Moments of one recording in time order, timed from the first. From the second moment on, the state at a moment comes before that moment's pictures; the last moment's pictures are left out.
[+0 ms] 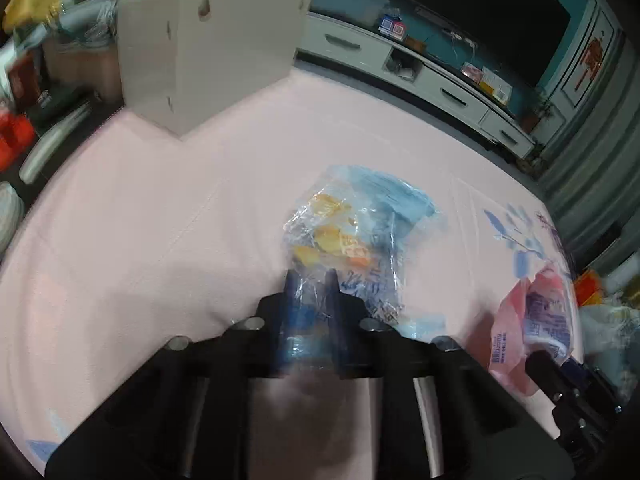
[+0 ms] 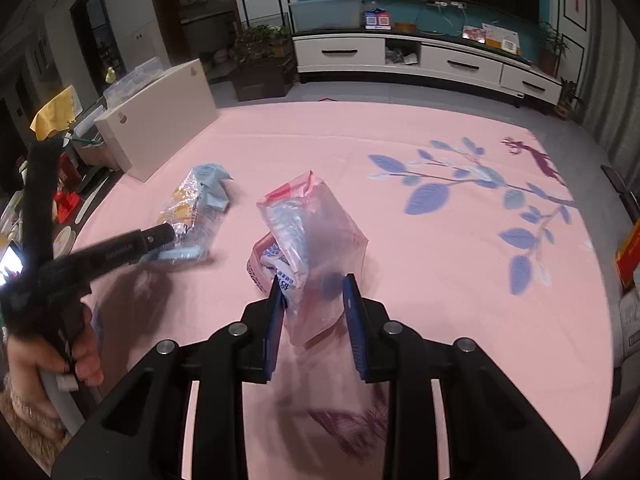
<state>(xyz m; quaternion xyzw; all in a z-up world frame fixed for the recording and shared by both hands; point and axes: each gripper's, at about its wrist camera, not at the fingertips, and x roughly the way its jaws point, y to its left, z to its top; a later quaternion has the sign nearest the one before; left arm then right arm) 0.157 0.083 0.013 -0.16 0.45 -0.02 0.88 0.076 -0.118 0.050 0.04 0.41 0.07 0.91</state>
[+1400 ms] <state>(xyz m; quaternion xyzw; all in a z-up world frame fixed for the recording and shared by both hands) -0.162 -0.204 0.165 -0.07 0.32 -0.25 0.91 -0.248 -0.369 0.144 0.16 0.20 -0.13 0.96</state>
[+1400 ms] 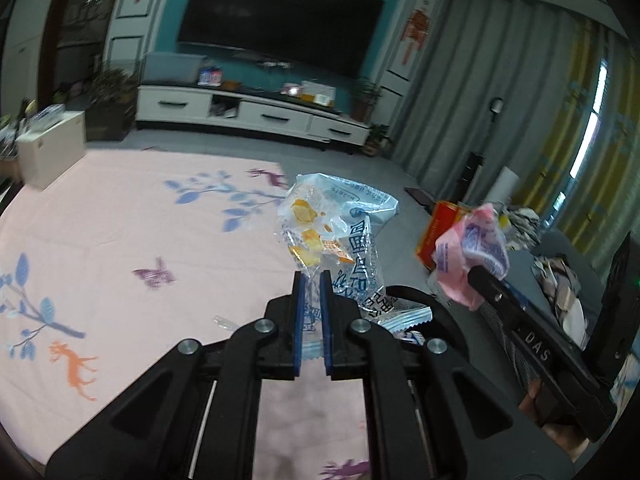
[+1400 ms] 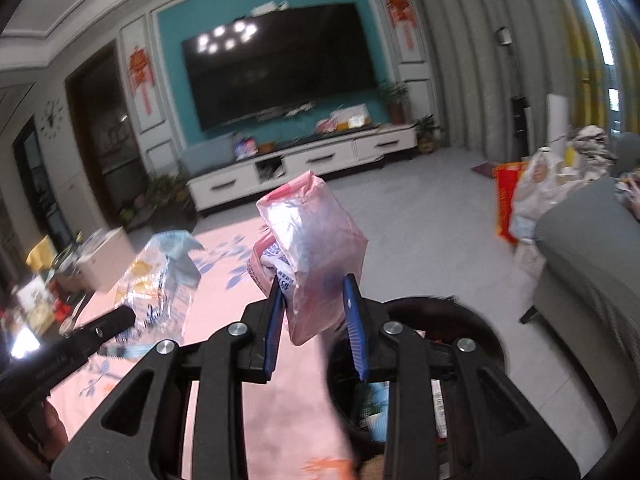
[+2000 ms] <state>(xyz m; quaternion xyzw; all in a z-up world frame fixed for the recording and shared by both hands) -0.154 -0.359 0.080 0.00 0.41 -0.35 0.84 -0.250 -0.479 0.062 0.31 0.26 -0.20 0.89</state>
